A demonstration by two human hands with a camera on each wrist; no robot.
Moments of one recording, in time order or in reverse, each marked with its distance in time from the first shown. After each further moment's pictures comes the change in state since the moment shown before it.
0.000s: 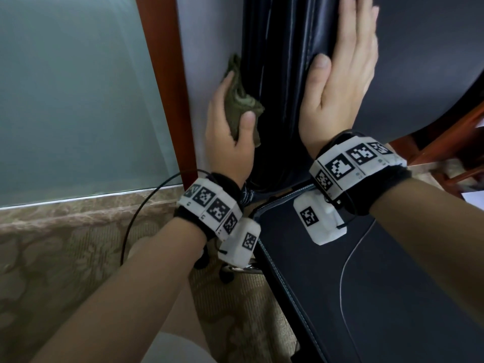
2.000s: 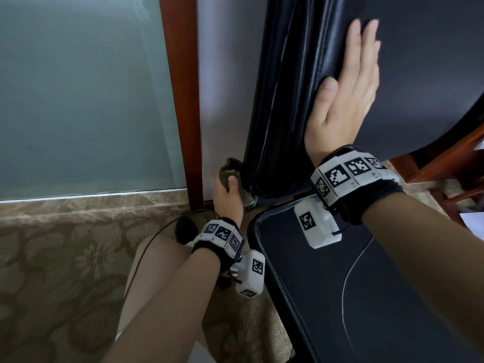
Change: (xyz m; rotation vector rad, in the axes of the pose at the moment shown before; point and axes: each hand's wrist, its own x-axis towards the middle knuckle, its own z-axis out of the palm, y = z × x) left_hand -0.081 -0.042 -0.013 0.043 0.061 -0.872; right_hand 0.001 -0.007 -0.001 0.005 -0.022 0.054
